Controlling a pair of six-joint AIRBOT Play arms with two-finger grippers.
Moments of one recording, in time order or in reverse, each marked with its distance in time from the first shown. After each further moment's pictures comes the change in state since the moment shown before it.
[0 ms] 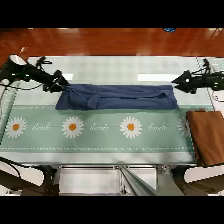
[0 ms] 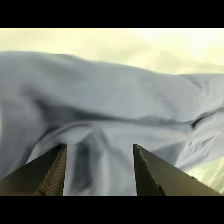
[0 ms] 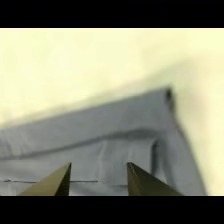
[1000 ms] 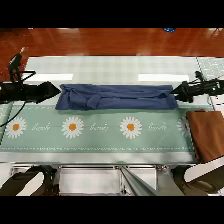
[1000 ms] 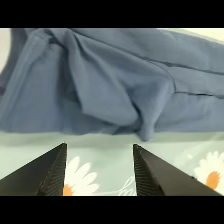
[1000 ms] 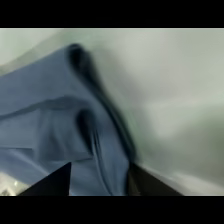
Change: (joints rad) left arm -0.112 0.773 -0.589 0.119 0.305 0.000; right arm -0.010 -0.193 0.058 -0.077 0.185 -0.008
